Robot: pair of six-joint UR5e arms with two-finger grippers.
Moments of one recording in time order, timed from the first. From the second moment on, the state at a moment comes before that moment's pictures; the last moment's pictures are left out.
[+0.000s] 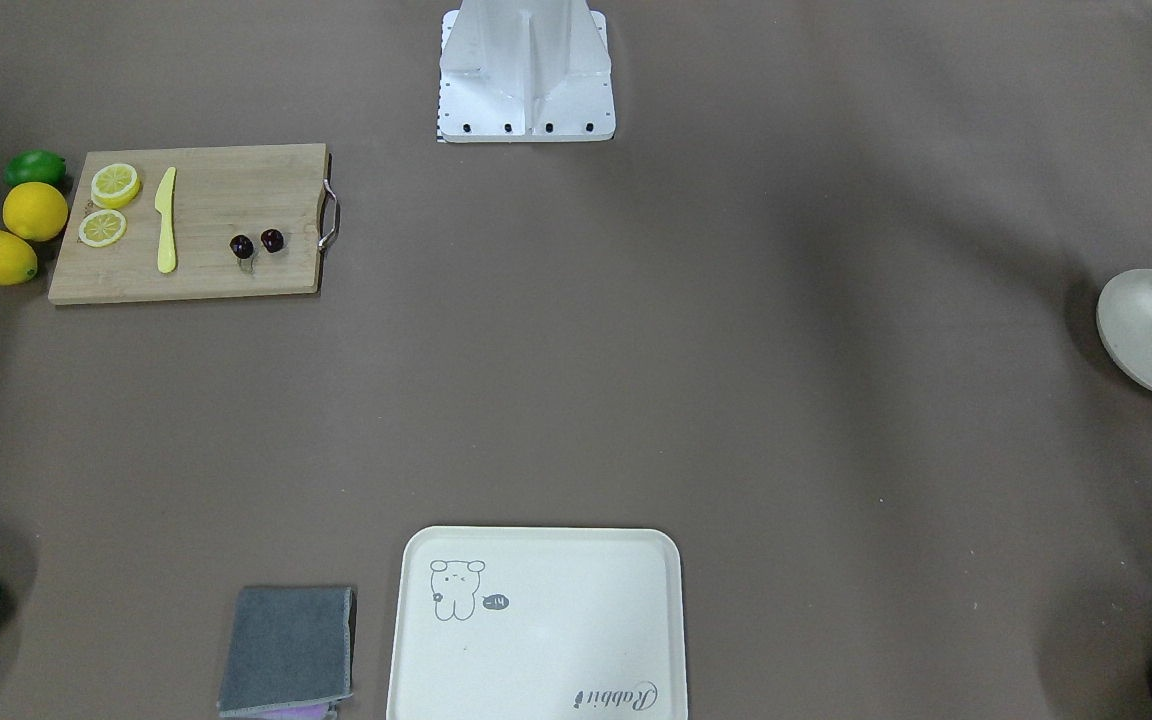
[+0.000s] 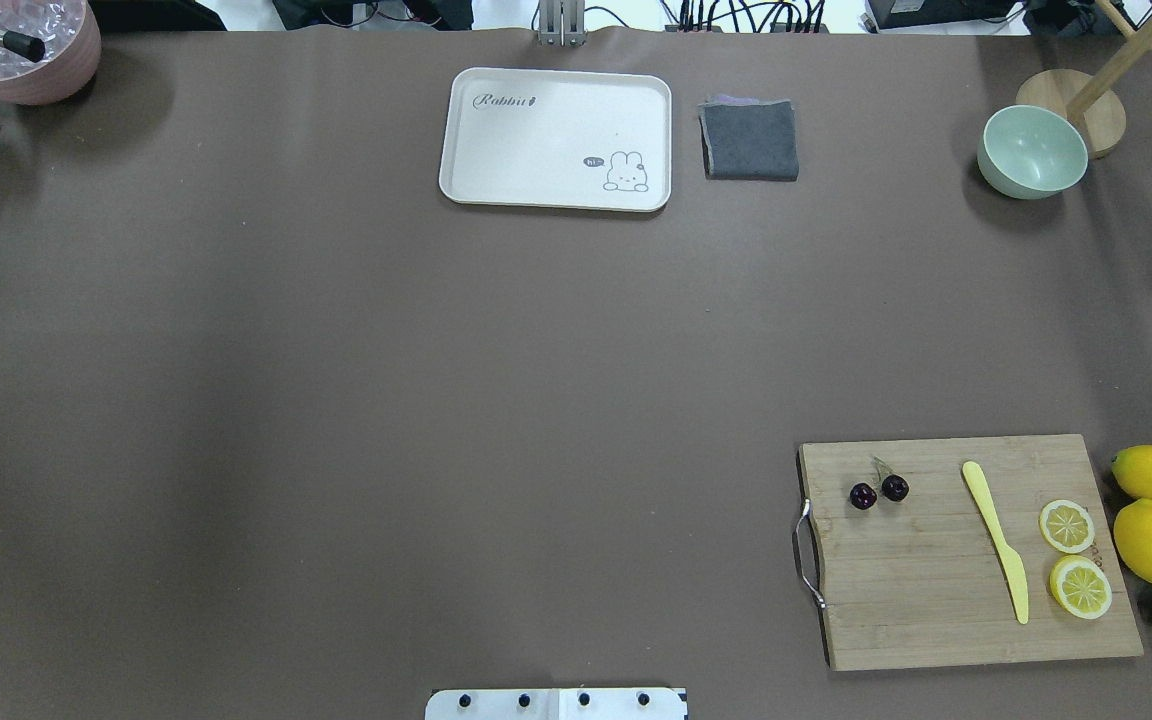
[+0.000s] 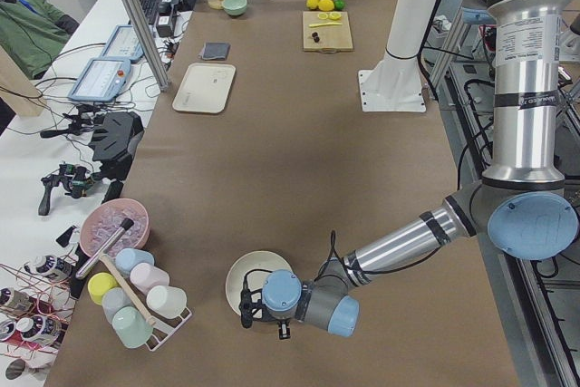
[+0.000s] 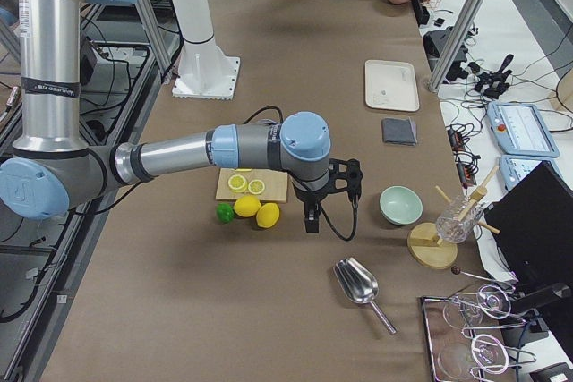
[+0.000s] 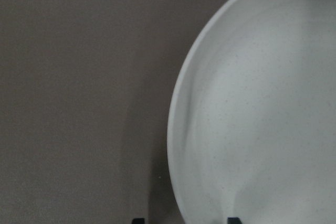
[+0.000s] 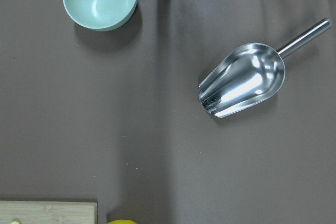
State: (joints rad) left arm -1.41 -1.51 -1.04 -2.41 -2.39 -0.43; right arm 1.69 -1.66 1.90 -1.75 2.43 -0.04
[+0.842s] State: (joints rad) left arm -1.43 -1.58 -1.15 -2.27 -2.42 -0.51; right arm 1.69 -1.67 1.91 -1.75 2.43 -0.04
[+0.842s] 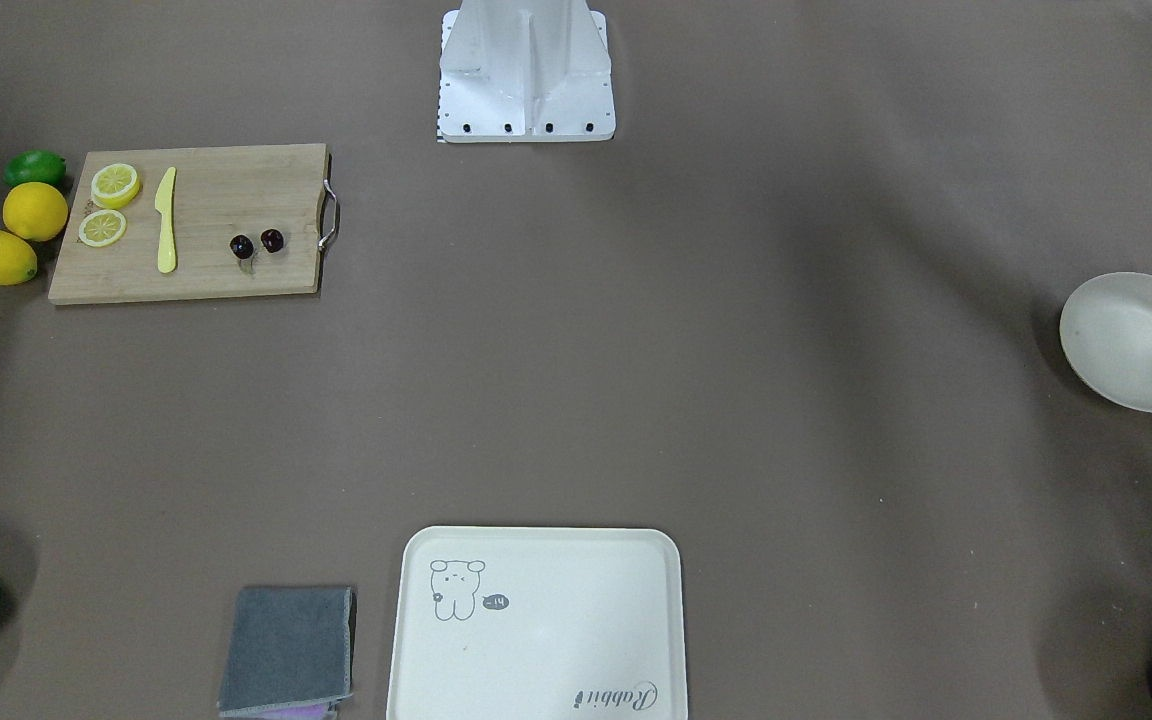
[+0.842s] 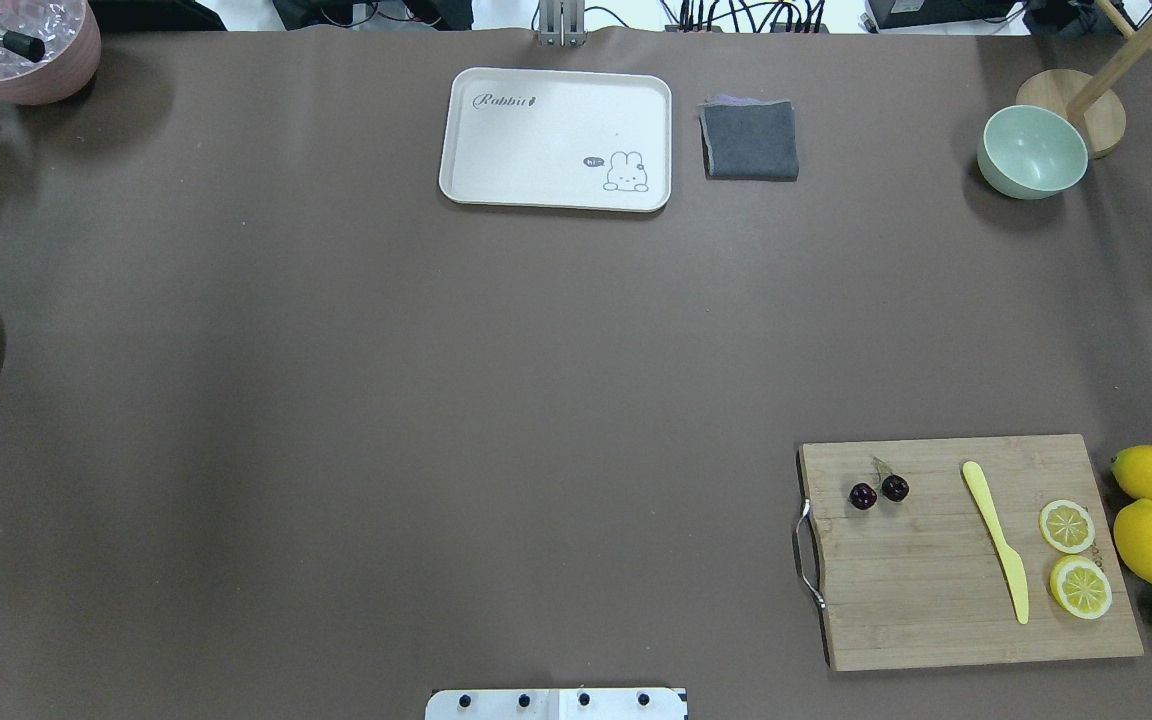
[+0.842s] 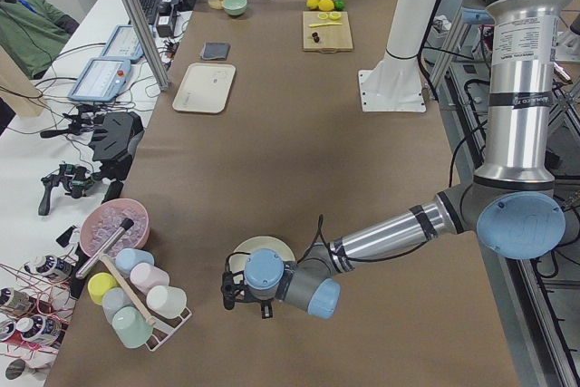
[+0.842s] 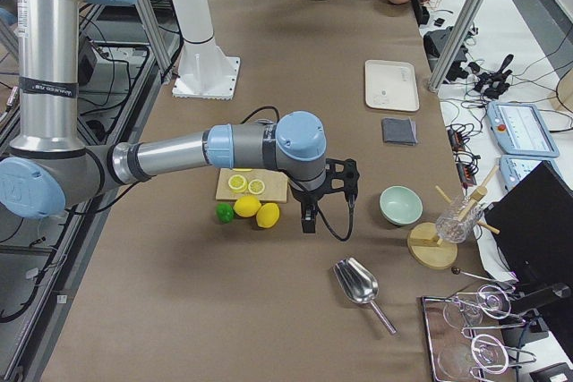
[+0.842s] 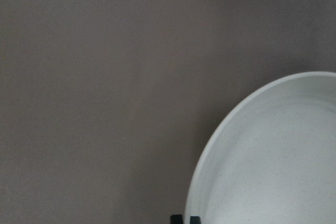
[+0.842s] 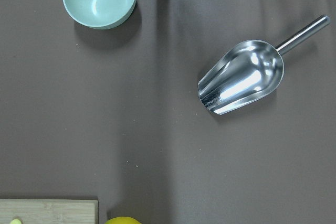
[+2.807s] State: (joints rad) left arm -0.54 -2.08 -1.67 -2.10 -1.83 -1.62; right arm 1.44 -1.54 1.93 -1.63 2.48 0.30
